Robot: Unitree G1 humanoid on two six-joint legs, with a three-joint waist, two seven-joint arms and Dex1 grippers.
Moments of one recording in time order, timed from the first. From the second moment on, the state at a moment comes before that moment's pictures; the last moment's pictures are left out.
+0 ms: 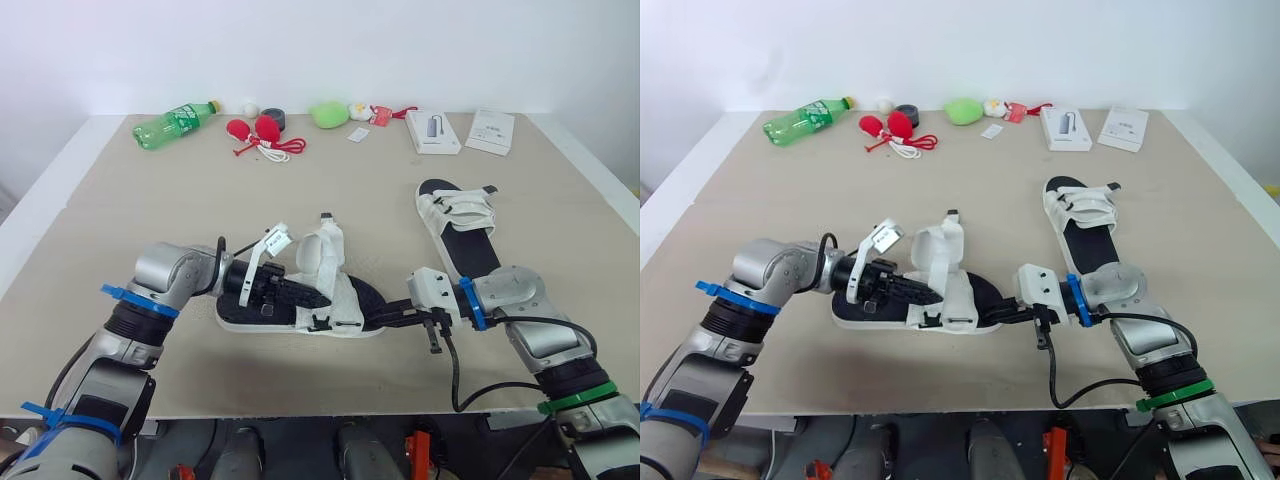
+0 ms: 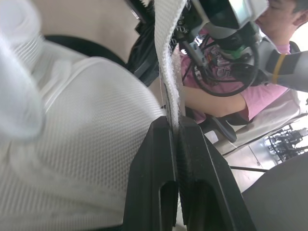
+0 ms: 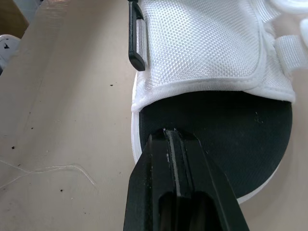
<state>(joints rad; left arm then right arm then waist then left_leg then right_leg) -0.78 0.49 -0.24 0.14 -0.69 1.15 -1.23 -0.45 -0.75 0.22 0.08 0.23 0.01 1.37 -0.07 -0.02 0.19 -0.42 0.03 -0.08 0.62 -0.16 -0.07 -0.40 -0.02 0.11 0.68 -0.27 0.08</state>
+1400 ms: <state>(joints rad) -0.84 0.45 -0.15 0.18 -0.66 0.98 -1.15 -0.49 -0.75 0.24 0.14 0.22 -0.03 1.39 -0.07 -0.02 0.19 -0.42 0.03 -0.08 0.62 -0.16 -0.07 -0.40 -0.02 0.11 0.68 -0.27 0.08</state>
